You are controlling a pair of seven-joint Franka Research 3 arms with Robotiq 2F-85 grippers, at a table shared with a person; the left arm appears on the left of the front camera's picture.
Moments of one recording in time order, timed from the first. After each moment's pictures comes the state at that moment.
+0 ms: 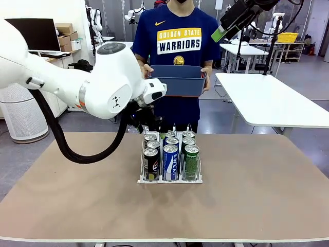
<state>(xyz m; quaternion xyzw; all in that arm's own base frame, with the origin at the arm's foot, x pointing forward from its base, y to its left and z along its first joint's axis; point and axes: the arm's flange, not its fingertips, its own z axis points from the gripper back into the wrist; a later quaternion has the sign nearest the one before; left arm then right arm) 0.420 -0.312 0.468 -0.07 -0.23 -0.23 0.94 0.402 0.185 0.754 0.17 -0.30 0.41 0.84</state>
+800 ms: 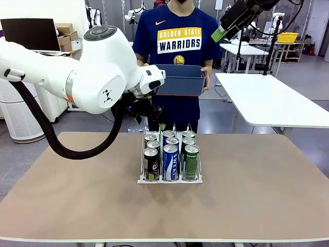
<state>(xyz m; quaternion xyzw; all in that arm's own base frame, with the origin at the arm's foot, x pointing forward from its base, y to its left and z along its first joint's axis) 0.390 -0.310 0.504 -0.07 -0.27 -0.23 0.93 0.402 0.185 0.754 0.17 -0.30 0.41 0.84</state>
